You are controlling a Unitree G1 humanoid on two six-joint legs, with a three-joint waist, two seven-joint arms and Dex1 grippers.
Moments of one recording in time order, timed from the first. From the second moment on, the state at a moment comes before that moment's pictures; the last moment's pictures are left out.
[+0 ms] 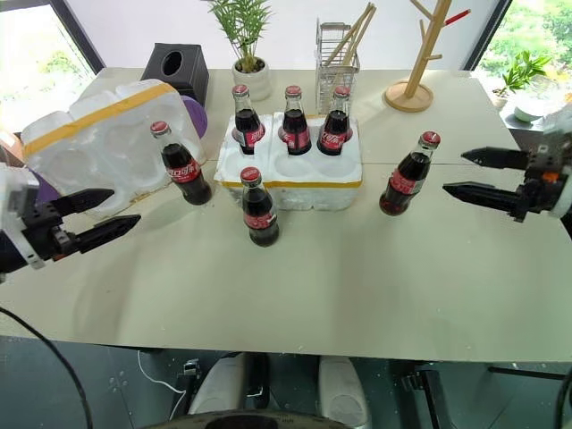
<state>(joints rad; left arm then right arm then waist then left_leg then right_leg) -0.07 0.89 0.53 -0.31 -0.74 0.73 -0.84 -0.37 -1.17 -0.47 0.06 0.69 0.72 1.40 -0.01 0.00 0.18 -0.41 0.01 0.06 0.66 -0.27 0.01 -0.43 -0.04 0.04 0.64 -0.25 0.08</state>
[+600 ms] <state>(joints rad) -0.52 0.73 0.17 0.21 -0.47 0.46 -0.89 -0.26 -1.16 -0.75 -0.41 1.20 1.12 1.18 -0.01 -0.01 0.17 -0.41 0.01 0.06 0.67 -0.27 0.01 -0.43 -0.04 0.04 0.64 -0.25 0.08</state>
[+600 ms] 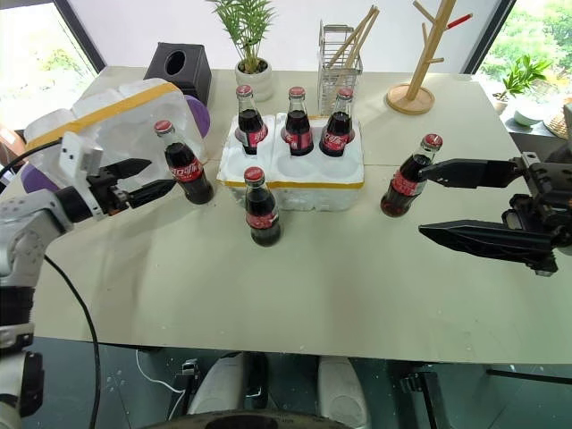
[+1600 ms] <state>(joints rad) -0.62 0.79 0.20 0.09 -0.62 0.71 -1.04 -0.37 -1.14 -0.51 -0.36 1.12 0.91 1.01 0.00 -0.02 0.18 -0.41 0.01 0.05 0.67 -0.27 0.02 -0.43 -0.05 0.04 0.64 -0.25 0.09</state>
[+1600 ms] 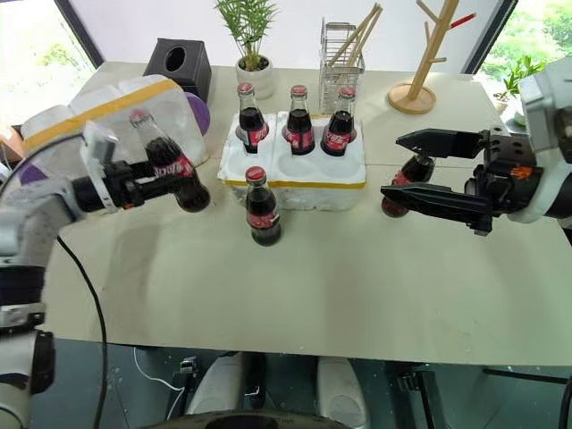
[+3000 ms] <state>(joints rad) -0.85 0.69 0.11 0.28 -0.47 0.56 -1.16 -0.33 -0.95 -0.30 -0.38 0.91 0.75 0.91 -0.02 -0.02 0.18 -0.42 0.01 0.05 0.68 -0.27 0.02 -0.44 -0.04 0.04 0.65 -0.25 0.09</state>
